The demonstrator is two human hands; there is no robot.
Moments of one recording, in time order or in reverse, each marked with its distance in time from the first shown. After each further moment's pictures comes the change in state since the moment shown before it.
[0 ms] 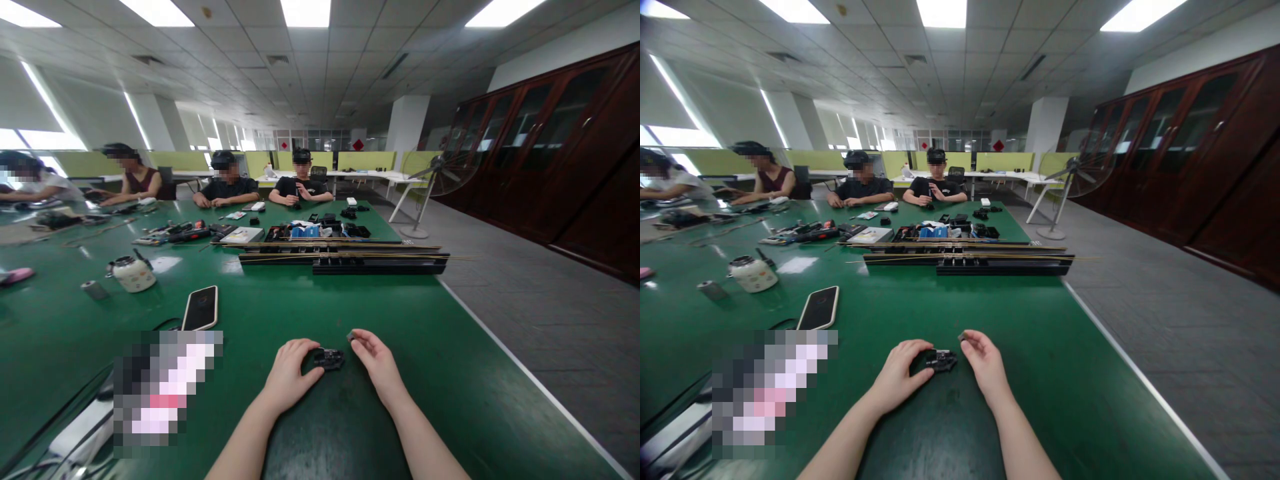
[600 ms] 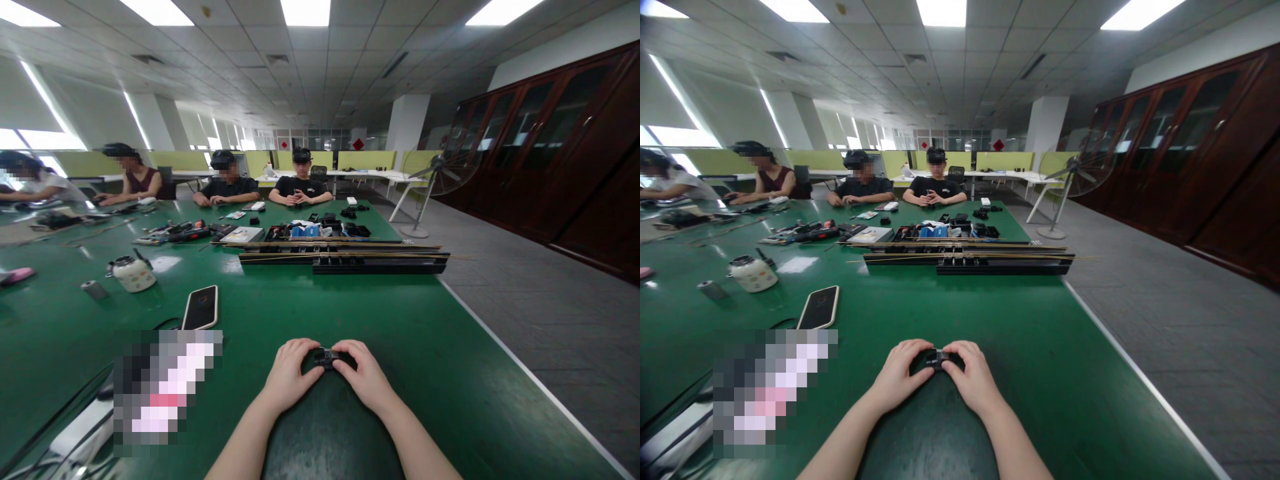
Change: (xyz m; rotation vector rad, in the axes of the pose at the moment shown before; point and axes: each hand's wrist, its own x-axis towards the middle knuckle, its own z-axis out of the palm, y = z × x) left_hand -0.001 -0.004 0.003 0.017 0.011 0.026; right_hand -0.016 -0.009 0.010 -0.710 -0.288 -0.285
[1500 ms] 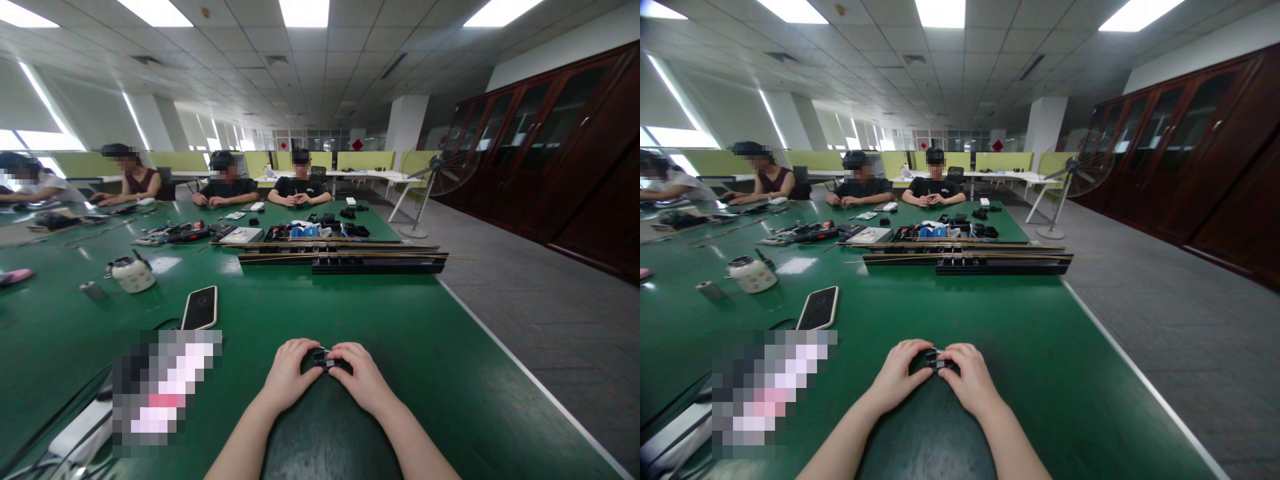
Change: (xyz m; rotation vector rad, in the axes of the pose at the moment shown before) left_hand 0.001 0.004 -0.001 -0.006 -0.014 -0.016; right_hand -0.002 -0.002 0.000 -0.101 -0.070 -0.028
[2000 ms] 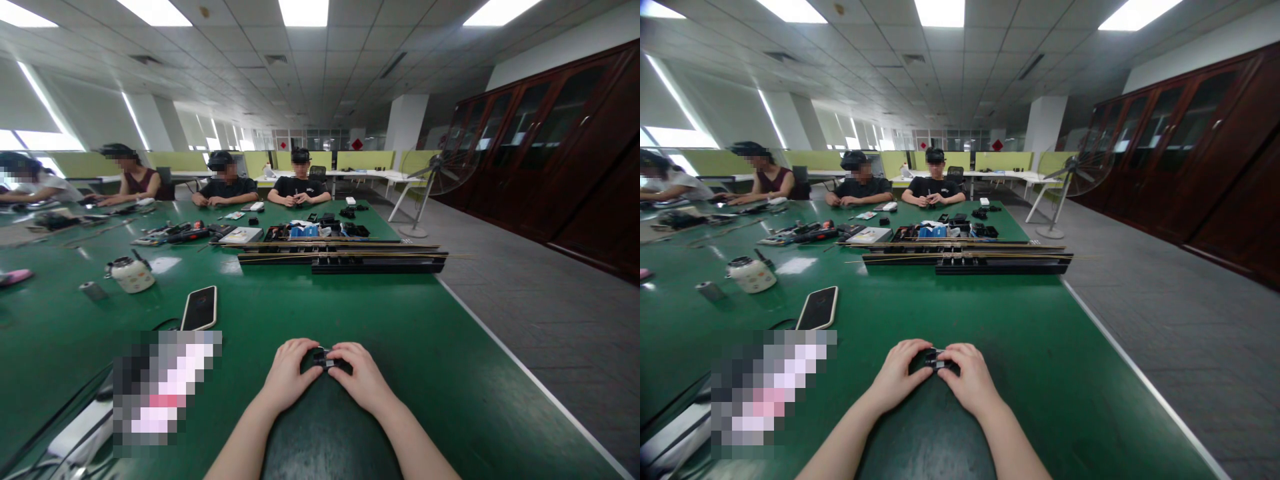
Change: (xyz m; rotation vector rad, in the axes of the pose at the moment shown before) left_hand -0.001 -0.002 0.001 -0.003 -0.002 -0.002; right_hand 0.001 -0.002 0.000 -0.006 0.005 0.021
